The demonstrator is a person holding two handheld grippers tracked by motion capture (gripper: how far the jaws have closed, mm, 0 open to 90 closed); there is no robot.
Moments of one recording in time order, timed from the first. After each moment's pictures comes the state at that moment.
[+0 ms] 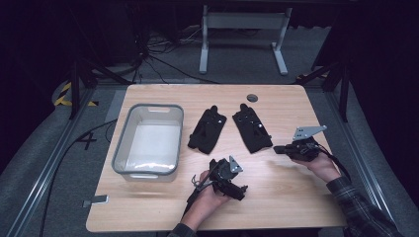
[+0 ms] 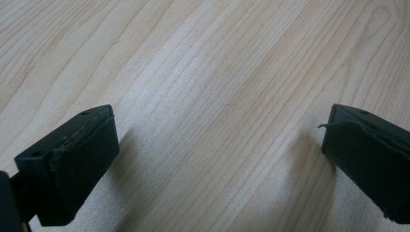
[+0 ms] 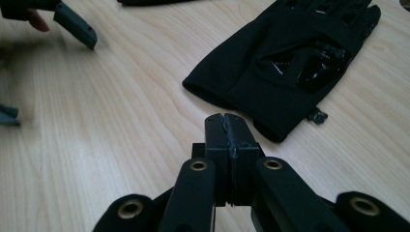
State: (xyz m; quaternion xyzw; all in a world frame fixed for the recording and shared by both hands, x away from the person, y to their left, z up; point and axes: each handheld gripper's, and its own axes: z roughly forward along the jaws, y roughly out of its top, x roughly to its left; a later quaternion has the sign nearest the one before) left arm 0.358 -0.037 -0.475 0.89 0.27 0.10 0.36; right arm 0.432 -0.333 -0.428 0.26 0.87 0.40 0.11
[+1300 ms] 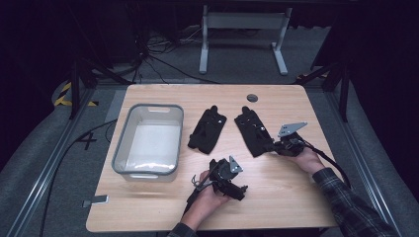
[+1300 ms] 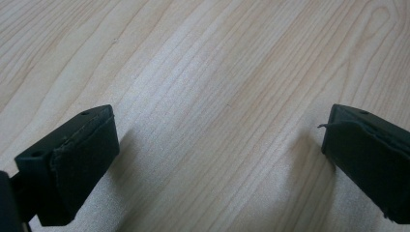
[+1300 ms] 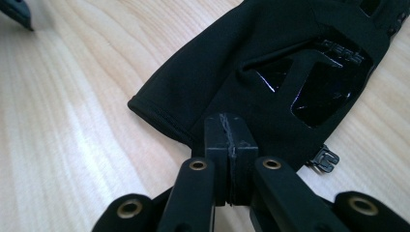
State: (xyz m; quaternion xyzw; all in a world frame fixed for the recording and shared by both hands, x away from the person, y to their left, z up) left arm 0.358 -0.037 -0.475 0.89 0.27 0.10 0.36; right arm 0.462 -0.310 -0.454 0.25 0.89 0.36 0.11
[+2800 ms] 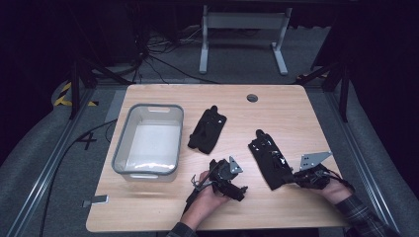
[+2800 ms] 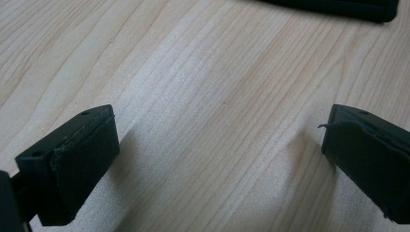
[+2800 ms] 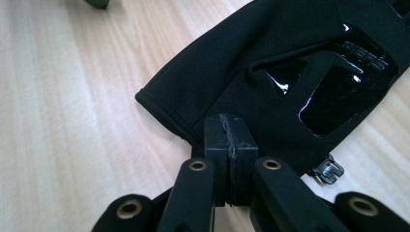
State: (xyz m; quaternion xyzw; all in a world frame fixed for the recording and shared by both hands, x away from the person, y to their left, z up) left arm 0.357 -0.036 -0.475 0.89 0.27 0.10 0.36; right arm 0.358 -0.350 -0.451 0.22 0.91 0.34 0.06
